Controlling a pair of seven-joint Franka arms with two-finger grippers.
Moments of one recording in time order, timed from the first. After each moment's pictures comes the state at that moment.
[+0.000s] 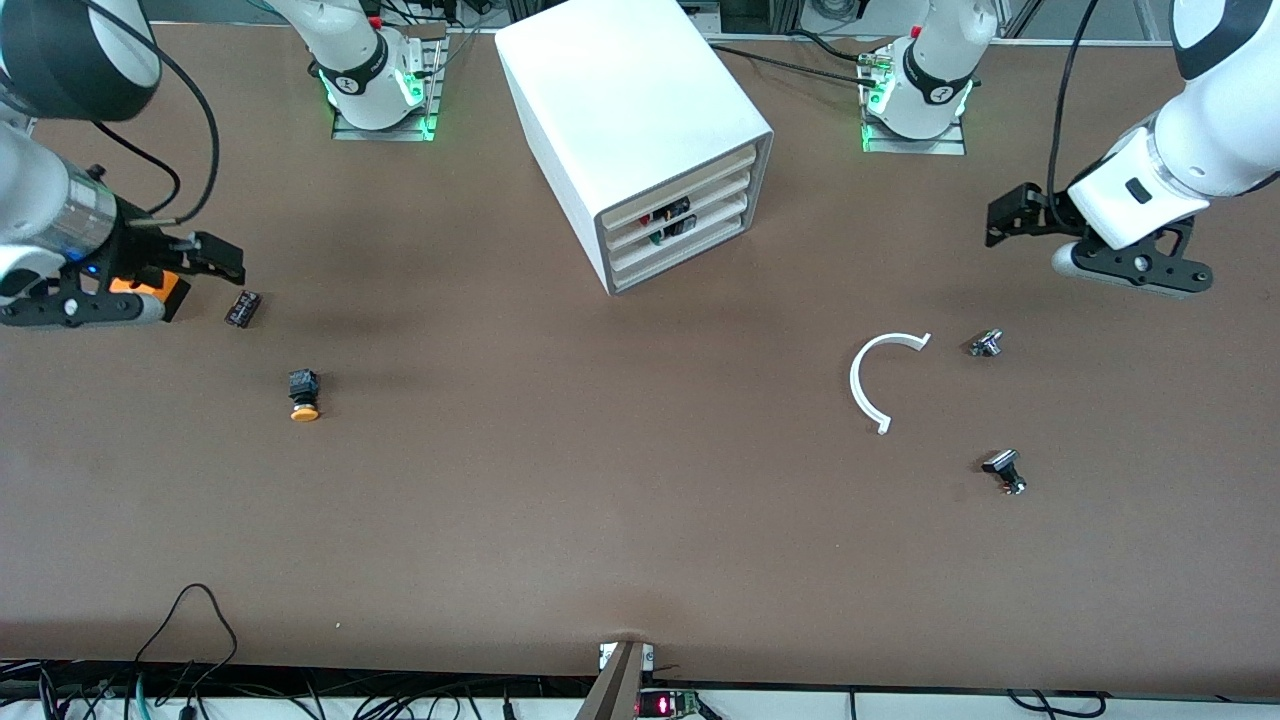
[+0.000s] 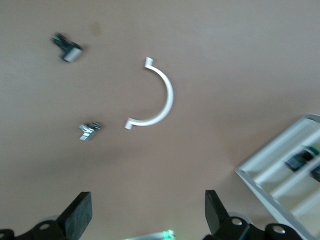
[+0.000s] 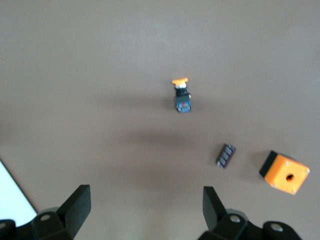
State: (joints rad) left arm -0.09 0.00 -0.03 -1.70 -0.15 1.54 0.06; right arm -0.05 0.13 0.12 -1.64 -0.04 1.66 0.01
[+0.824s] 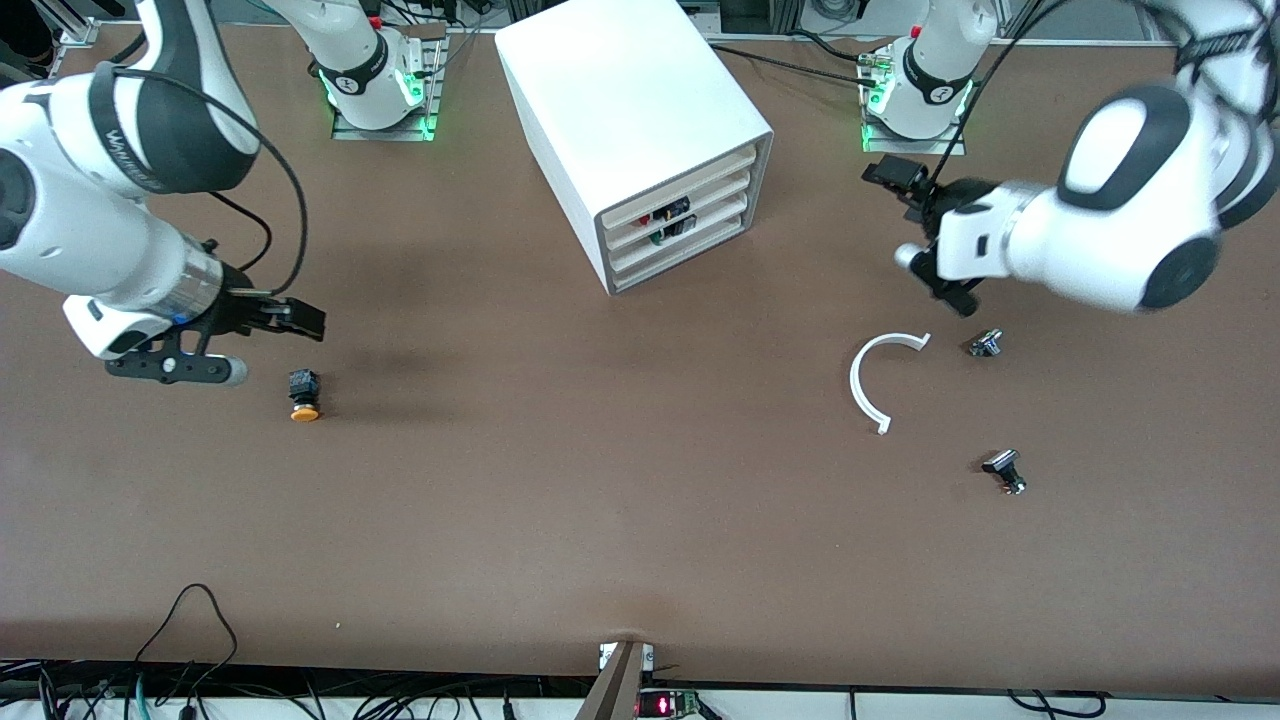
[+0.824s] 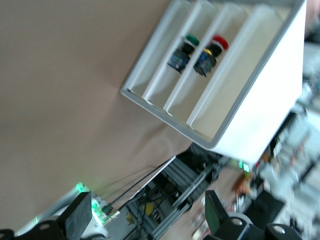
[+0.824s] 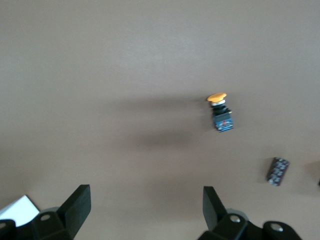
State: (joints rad) left arm -0.12 0.29 -0.03 -1.71 -0.54 1.24 0.47; right arm 0.07 0.23 0.13 -1.64 0.00 1.79 0.29
